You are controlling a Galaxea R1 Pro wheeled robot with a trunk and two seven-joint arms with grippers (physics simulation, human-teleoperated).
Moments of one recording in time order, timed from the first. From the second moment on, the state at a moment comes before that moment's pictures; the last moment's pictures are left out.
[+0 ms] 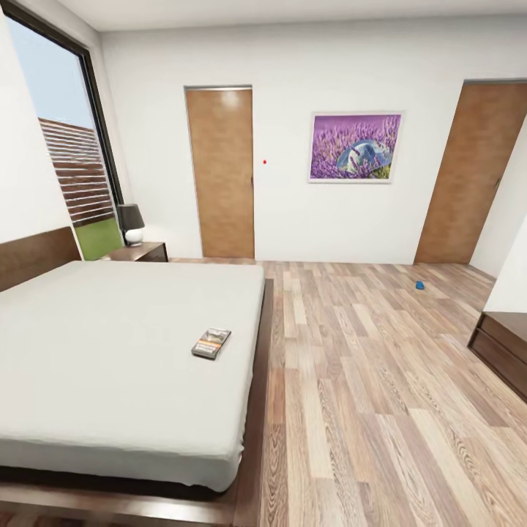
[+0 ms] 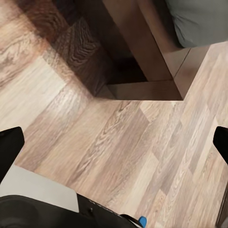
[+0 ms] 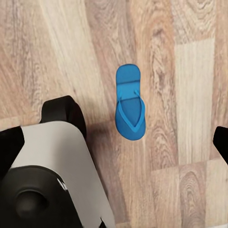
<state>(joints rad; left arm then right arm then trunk) 0.04 0.24 0.68 -0.10 0.30 -0.01 -0.95 -0.15 -0.29 -0.02 -0.41 -0.22 0.57 0.10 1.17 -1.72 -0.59</state>
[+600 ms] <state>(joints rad) 0.03 0.24 0.68 -0.10 0.30 -0.02 -0.99 -0.18 -0.29 -0.02 -0.41 -0.22 0.57 0.10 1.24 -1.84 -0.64</state>
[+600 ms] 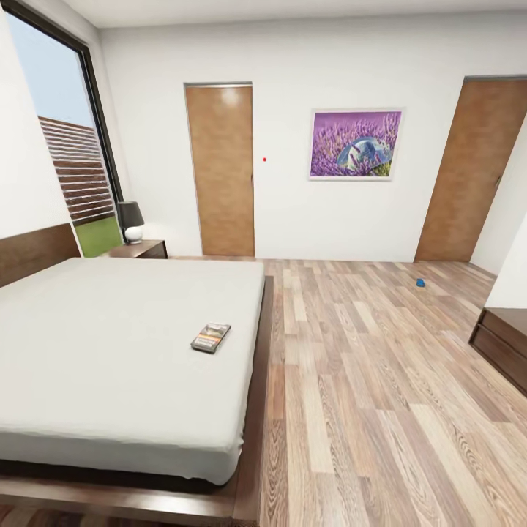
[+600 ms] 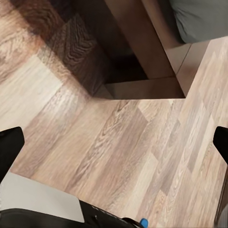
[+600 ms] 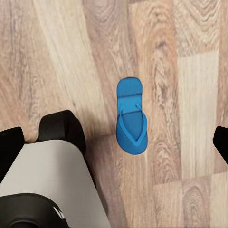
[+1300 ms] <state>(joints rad) 0.04 0.24 0.68 -0.10 0.30 -0.02 -0.99 -0.22 -0.31 -0.02 -0.41 -0.21 0.58 0.11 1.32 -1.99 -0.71</state>
